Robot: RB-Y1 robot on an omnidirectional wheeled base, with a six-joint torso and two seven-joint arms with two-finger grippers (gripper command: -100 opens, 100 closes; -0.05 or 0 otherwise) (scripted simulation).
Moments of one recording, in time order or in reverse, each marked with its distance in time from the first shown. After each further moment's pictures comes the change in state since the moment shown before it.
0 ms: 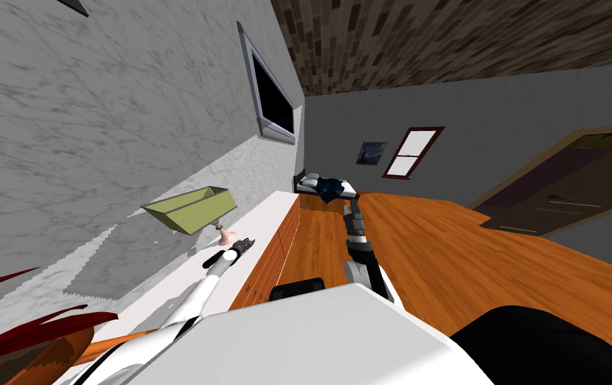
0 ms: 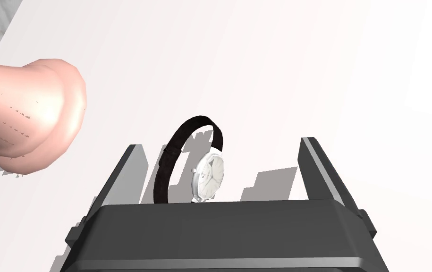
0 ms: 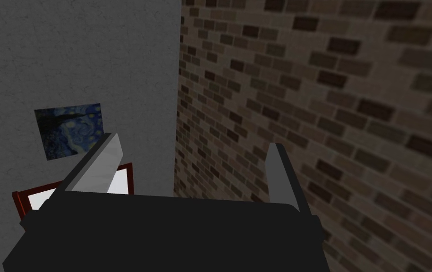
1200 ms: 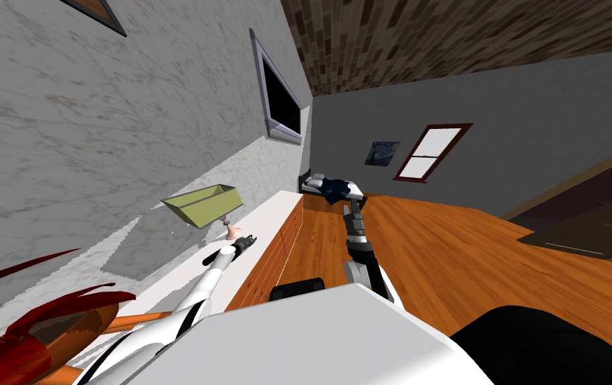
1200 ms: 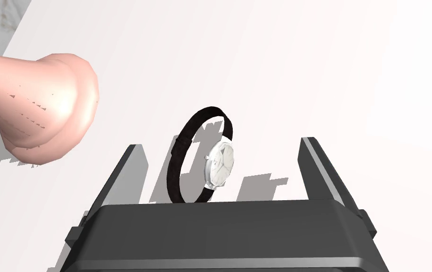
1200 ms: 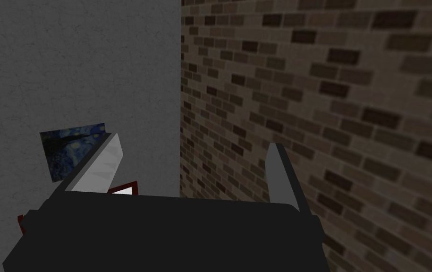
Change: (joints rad) left arm -0.076 -0.037 0.163 0.062 0.071 0.112 -0.270; right arm 0.000 0.000 0.000 0.000 0.000 0.000 0.000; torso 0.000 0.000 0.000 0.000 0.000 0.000
